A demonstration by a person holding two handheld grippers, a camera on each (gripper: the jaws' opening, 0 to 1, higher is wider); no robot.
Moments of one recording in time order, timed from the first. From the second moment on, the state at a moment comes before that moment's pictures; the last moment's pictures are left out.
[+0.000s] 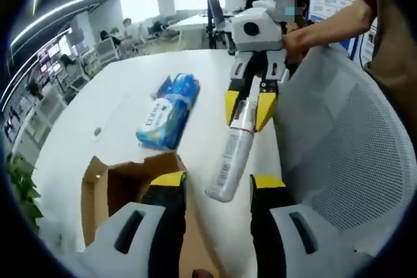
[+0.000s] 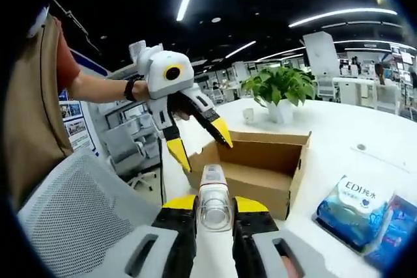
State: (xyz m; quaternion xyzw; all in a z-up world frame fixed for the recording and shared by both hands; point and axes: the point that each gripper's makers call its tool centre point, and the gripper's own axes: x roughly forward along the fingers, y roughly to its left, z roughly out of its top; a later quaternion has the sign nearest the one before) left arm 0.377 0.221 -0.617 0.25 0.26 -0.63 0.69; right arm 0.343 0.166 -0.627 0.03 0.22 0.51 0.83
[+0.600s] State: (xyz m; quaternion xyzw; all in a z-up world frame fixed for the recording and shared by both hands) left arm 0.385 0.241 -0.620 0.12 0.26 -0.52 0.80; right arm 0.337 0.127 -0.639 0.00 0.25 0.50 0.83
